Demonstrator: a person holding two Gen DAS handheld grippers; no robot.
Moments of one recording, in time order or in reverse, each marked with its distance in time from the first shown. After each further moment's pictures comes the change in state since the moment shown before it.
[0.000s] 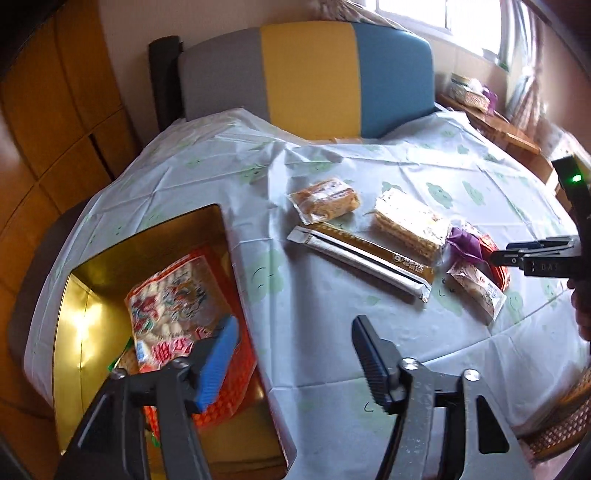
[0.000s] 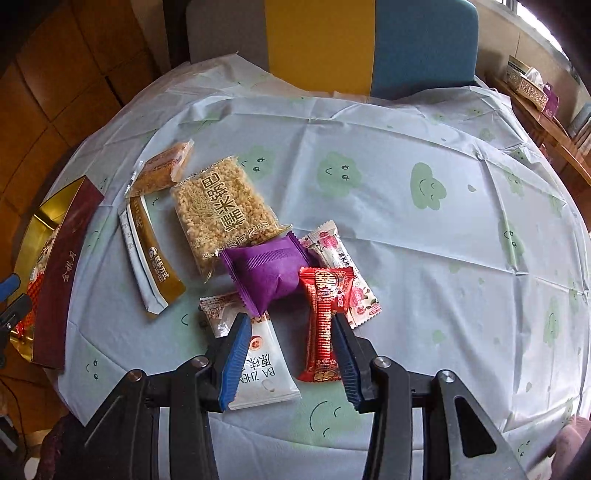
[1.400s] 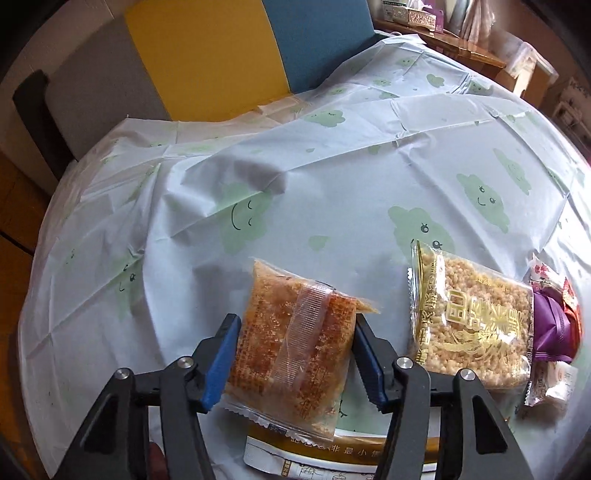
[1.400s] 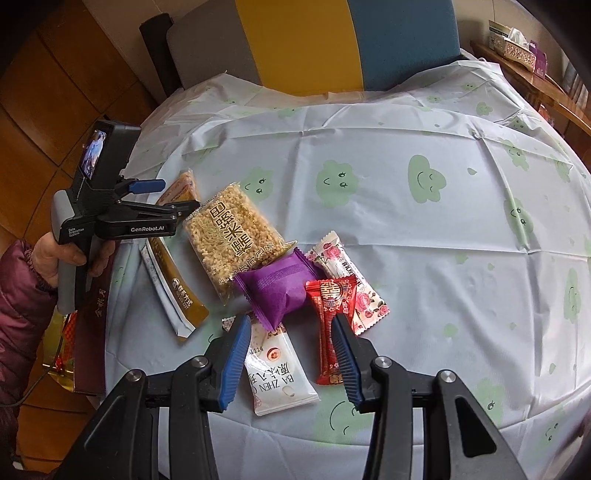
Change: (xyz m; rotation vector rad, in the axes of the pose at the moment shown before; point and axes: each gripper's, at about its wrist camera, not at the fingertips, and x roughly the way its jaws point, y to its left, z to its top) left arm 0.187 -0.050 0.143 0.332 0.162 -0.101; right arm -0.012 -0.016 0.007 0.137 -0.024 0.123
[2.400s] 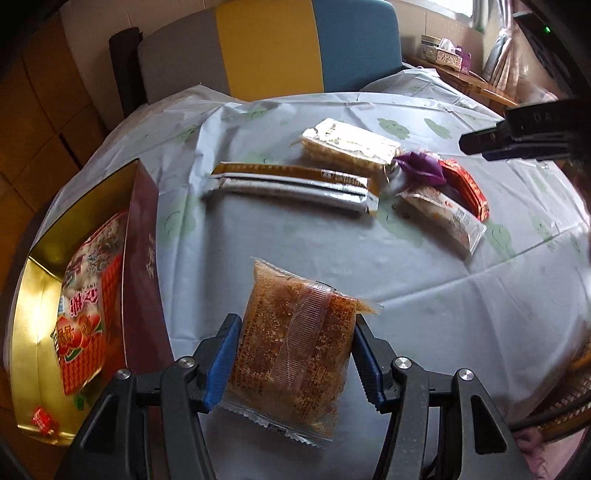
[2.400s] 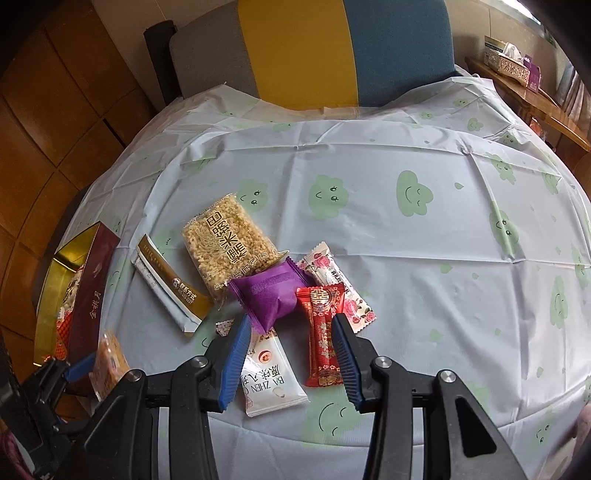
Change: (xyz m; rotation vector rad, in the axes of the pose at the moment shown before) left arm -0.119 -0.109 -0.207 -0.268 -0.090 0.071; right arm -0.012 0.003 -0.004 -0.028 -0.058 -0.033
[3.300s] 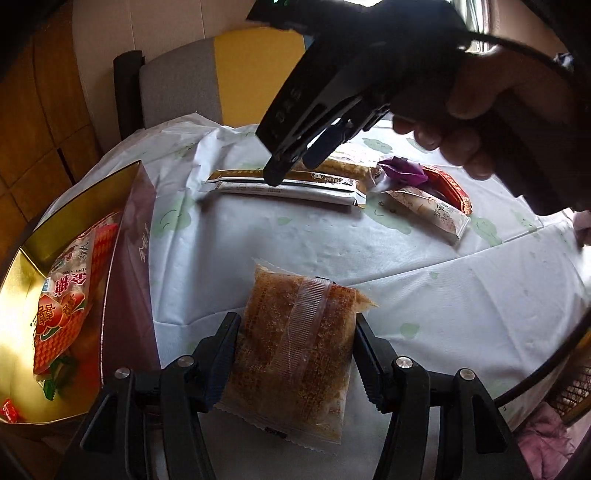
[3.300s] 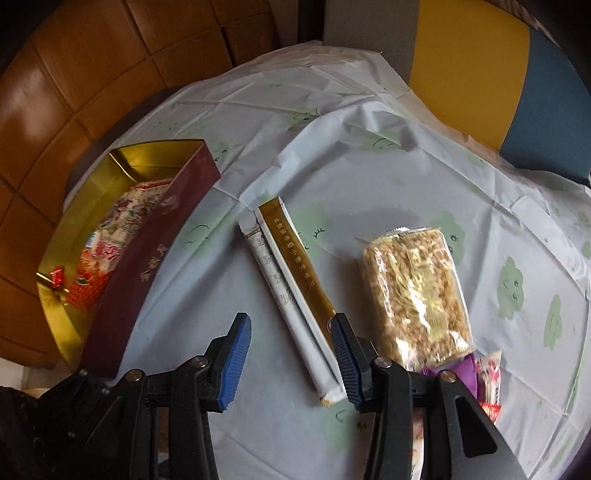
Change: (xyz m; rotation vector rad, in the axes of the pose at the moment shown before) left arm 0.002 0.008 -0.031 -0.009 -0.171 -0.072; right arm 0.086 0.154 0.029 -0.477 0.155 0.115
